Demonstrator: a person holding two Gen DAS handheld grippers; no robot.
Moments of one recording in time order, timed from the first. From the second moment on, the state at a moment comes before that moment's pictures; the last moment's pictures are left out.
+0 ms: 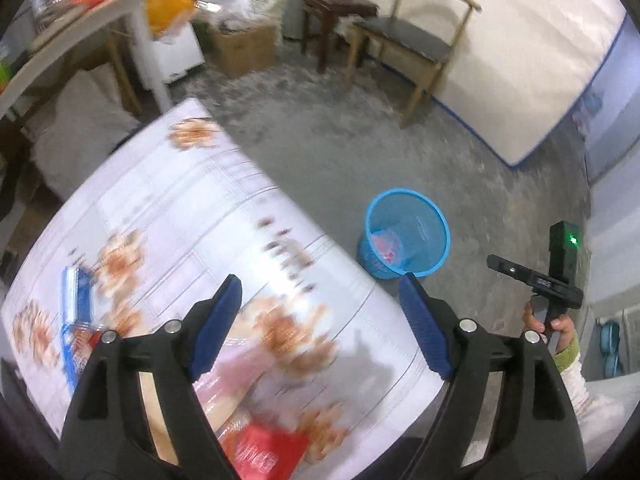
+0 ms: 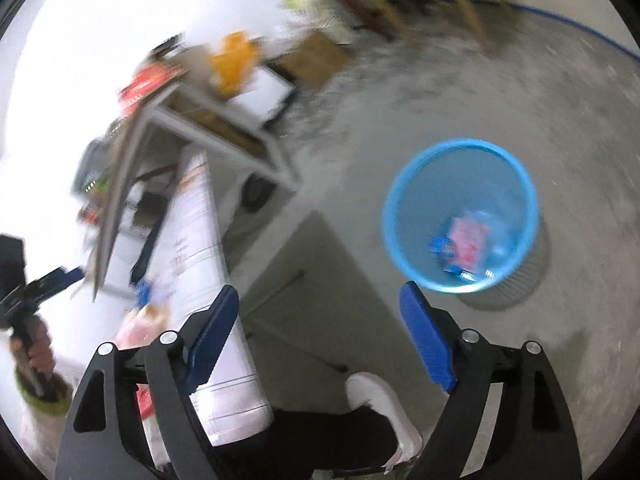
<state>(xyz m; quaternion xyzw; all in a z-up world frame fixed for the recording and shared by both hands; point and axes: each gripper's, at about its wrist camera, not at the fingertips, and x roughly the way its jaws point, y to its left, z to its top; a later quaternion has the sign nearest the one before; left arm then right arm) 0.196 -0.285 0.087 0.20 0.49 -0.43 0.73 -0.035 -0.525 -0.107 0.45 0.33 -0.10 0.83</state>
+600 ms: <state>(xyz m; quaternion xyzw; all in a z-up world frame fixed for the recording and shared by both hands) 0.199 -0.121 0.065 0.17 0.47 -0.36 0.79 0.149 -0.296 -0.037 0.21 0.39 0.13 0.89</state>
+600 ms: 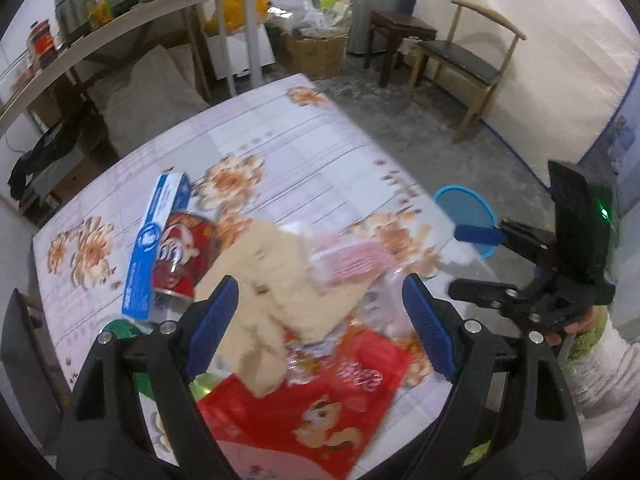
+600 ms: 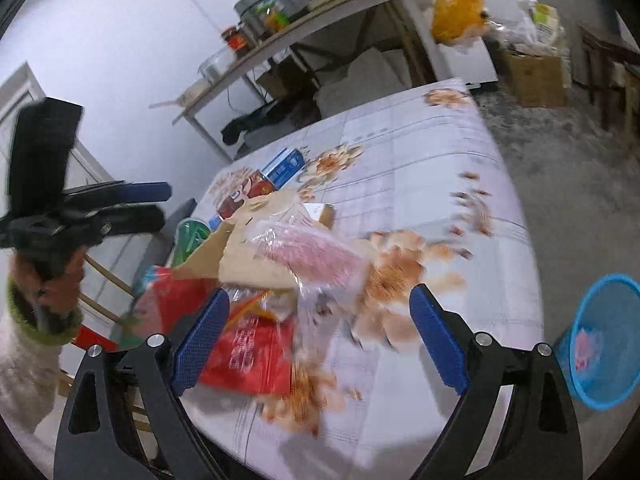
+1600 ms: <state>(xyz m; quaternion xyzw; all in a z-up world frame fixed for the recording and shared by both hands) 0.243 -0.102 0.010 0.13 0.54 -0.36 0.75 0.167 -0.293 -0.072 0.21 0.44 0.05 0.87</state>
